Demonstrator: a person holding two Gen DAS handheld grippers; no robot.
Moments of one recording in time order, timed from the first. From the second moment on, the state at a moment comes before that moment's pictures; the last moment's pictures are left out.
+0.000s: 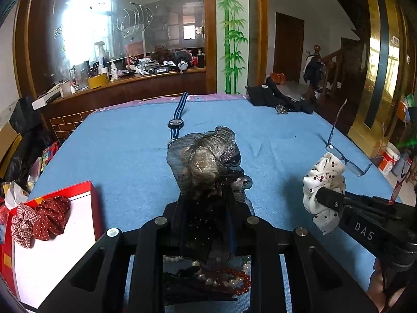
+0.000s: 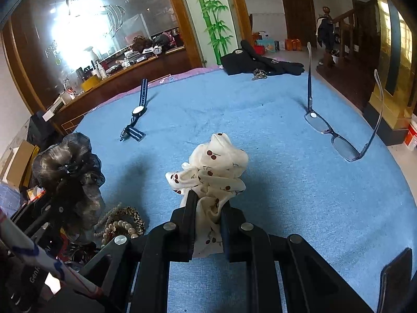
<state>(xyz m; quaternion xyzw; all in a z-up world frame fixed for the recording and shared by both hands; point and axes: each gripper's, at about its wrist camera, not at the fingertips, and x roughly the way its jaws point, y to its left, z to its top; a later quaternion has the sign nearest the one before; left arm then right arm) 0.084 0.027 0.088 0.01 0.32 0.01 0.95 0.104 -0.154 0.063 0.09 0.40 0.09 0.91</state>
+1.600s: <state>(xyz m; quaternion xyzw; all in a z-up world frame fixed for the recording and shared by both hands) -0.024 0.309 0.062 -0.17 0.41 0.13 0.88 0.091 0.156 0.066 -0.03 0.50 0.29 0.82</state>
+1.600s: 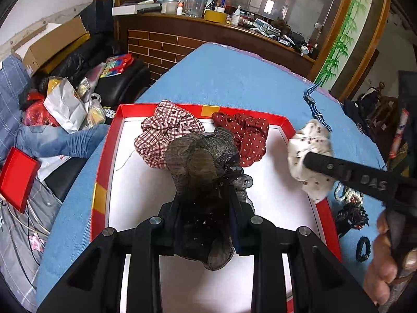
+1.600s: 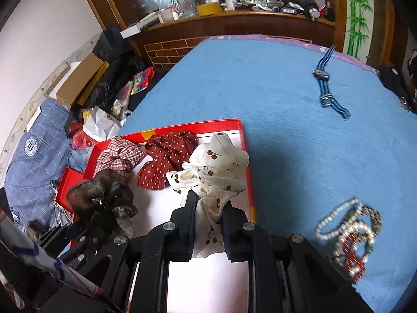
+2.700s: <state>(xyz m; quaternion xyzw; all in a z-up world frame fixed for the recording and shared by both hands) -0.019 0.298 0.083 -0.15 0.37 0.14 0.90 0.090 0.126 0.085 0.00 0.47 0.30 0.83</state>
